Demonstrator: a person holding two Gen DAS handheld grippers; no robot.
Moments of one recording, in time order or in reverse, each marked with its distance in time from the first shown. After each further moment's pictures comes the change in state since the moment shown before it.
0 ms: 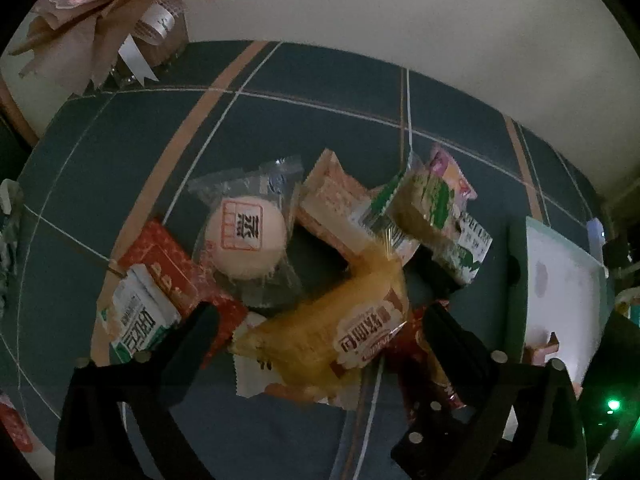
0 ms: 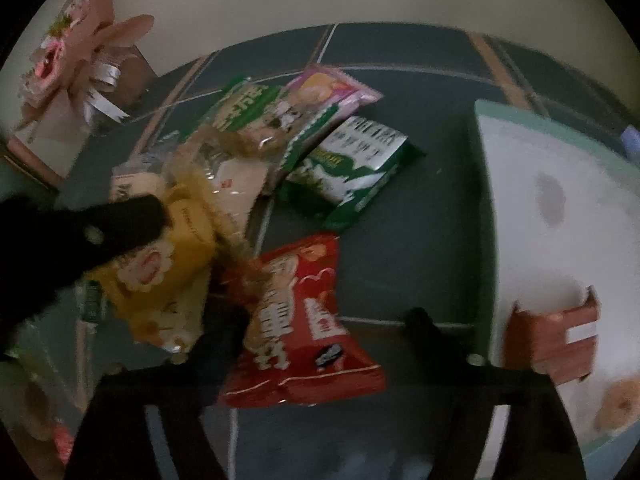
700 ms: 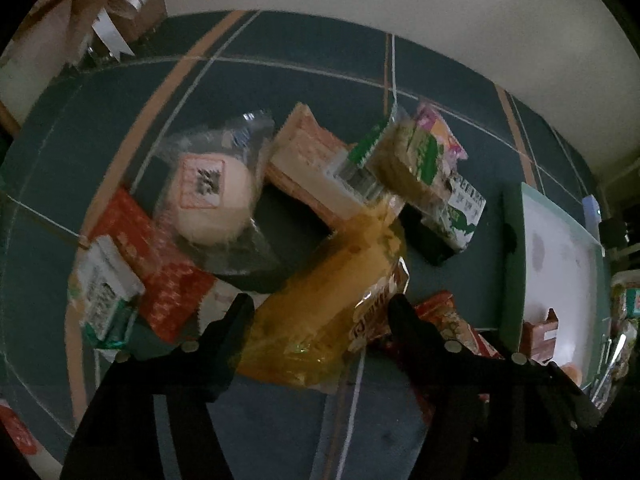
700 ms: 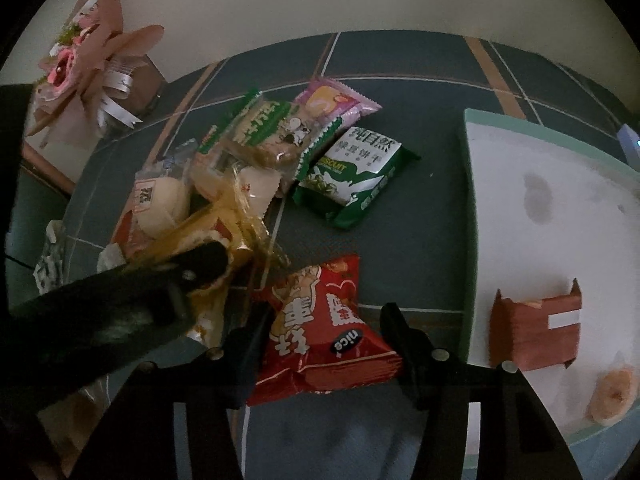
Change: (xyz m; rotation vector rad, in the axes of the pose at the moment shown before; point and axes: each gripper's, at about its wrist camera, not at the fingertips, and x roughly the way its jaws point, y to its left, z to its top) left arm 0.015 -0.011 -0.018 0.010 0.093 -0.050; right arm -0.021 0.005 -0.009 -0.006 -0.012 0.006
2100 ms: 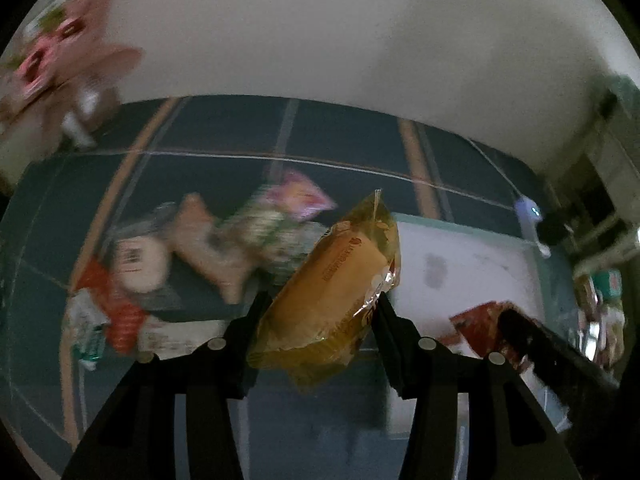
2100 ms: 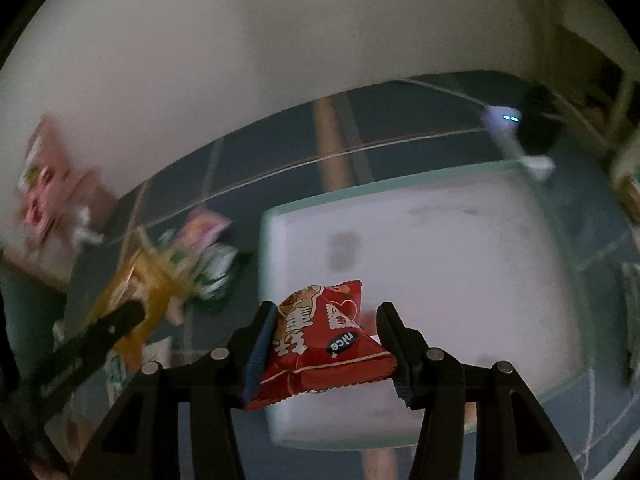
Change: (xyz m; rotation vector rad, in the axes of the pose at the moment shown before) left arm -0.071 -0.108 -0.017 0.161 -0.191 -0.063; right arm -0.105 -0.139 0.002 0.307 -0.188 -0.084
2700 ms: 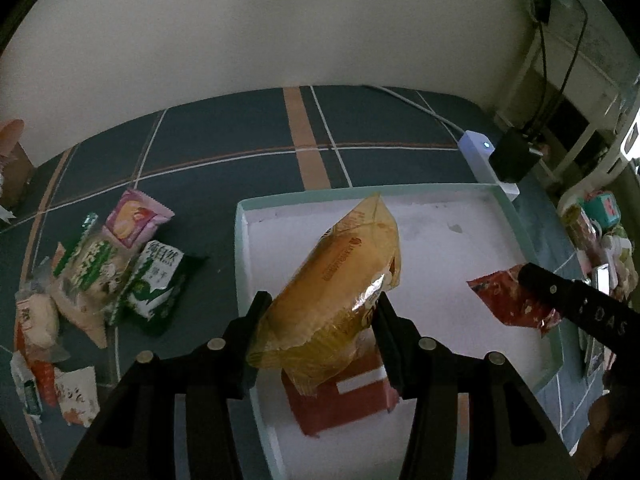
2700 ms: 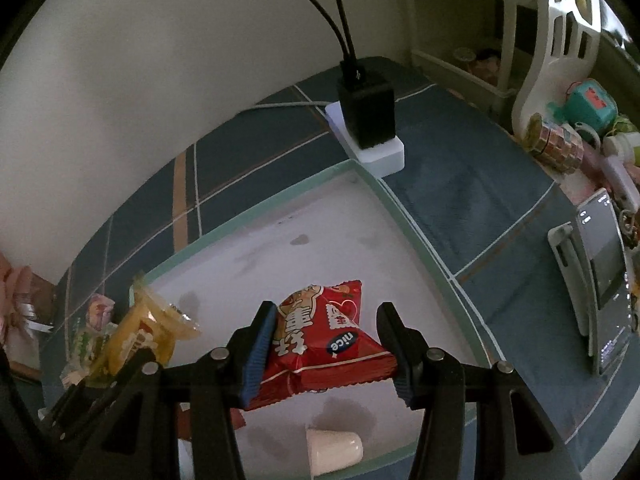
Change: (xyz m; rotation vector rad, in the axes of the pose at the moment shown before) left arm 0.067 -0.104 -0.007 0.229 0.003 -0.058; right arm 0.000 -0.121 0.018 0.234 -0.059 -0.154
